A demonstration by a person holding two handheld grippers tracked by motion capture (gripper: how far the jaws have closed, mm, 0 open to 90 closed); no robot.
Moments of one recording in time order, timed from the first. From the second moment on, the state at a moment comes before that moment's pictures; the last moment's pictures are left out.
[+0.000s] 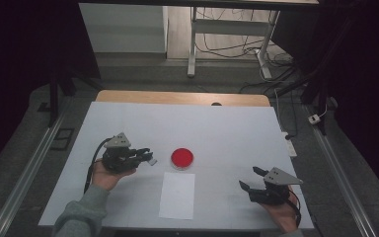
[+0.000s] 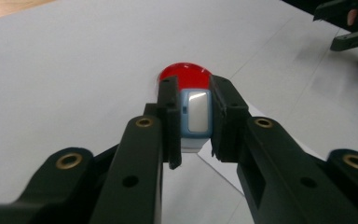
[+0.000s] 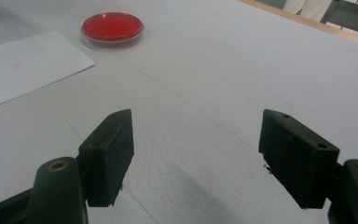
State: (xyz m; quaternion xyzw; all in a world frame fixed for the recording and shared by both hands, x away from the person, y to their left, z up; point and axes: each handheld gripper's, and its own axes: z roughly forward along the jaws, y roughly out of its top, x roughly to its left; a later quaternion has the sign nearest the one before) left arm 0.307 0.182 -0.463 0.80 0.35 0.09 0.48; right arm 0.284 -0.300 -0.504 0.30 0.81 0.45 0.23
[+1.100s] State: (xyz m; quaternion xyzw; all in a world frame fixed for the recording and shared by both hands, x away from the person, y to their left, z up) left arm 0.297 0.157 -0.446 0.78 0.32 0.06 0.53; right arm 0.285 -0.298 -0.506 0.30 0.81 0.45 0.23
